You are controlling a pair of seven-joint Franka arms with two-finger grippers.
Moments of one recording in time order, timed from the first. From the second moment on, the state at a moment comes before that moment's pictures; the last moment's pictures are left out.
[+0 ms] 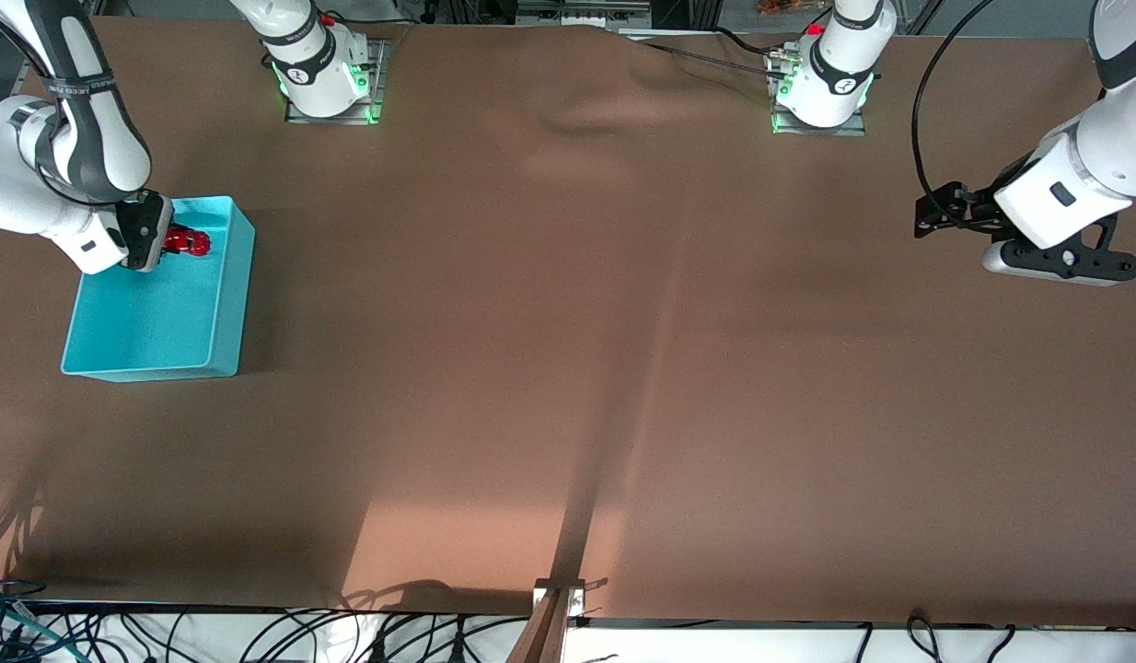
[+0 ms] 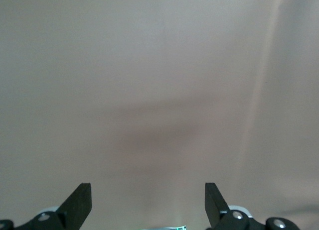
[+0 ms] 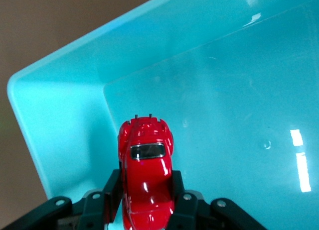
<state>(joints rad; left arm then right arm) -0.05 0.07 -0.04 -1.58 -0.02 1.49 0.02 -0.30 0.21 -0.12 -2.35 -0.09 2.27 -1.65</state>
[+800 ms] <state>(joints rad) -0.05 0.07 -0.04 -1.58 -0.02 1.49 0.02 -0.30 0.19 0.01 -1.89 0.02 1.87 -1.60</state>
